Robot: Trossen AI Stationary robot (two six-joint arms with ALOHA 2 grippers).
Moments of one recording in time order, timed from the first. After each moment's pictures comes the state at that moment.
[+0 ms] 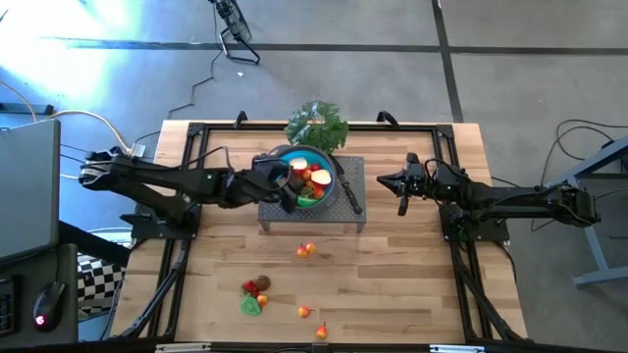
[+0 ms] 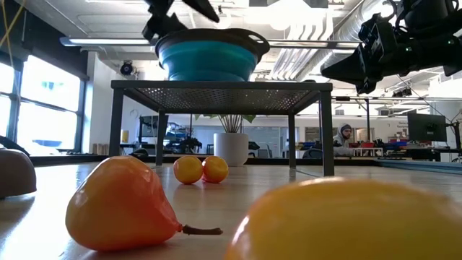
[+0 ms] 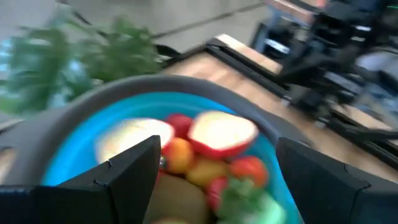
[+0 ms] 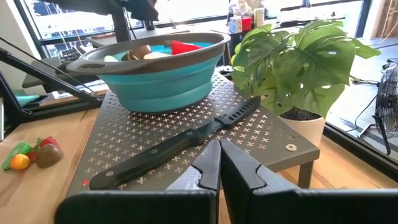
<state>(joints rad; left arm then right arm) -0.11 1.25 1.04 -0.22 -0.62 -0.56 -0.26 0.68 0.17 0.42 0.00 0.13</state>
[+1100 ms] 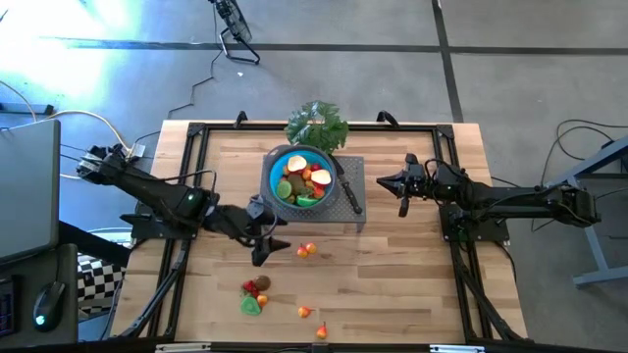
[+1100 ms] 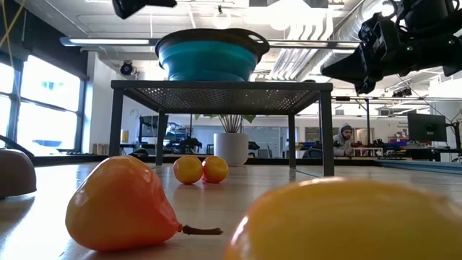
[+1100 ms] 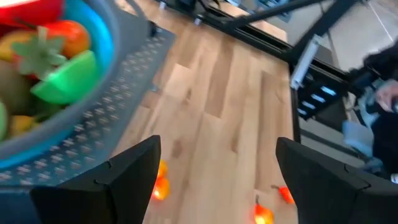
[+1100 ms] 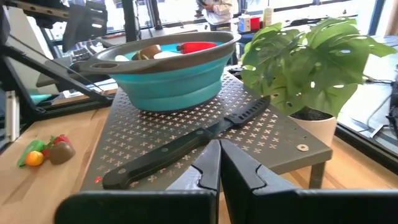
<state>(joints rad) -0.39 1.18 1.04 -0.37 -0.32 -0.63 -0.26 0.68 0.17 0.42 -0.03 0.13</state>
